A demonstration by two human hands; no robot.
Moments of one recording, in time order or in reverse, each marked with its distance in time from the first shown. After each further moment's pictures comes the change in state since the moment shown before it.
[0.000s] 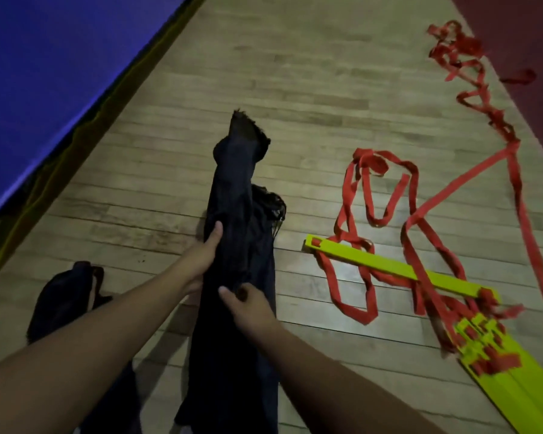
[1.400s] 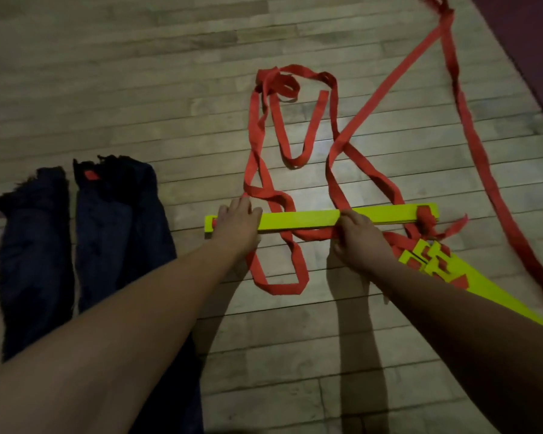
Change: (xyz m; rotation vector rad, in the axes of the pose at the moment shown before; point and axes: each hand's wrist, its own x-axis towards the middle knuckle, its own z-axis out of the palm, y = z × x) left_hand 0.116 -0.064 0.271 1.839 -0.155 0.685; right_hand 0.049 0.193 -0.341 -0.914 0.491 -0.050
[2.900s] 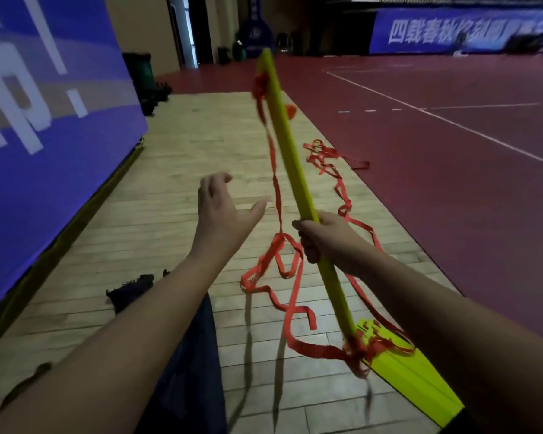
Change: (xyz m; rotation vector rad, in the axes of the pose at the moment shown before) left_hand -0.356 0.039 -0.352 -0.771 1.047 -0.013; right_hand -0.290 -0.190 -0.350 1.061 0.098 -0.268
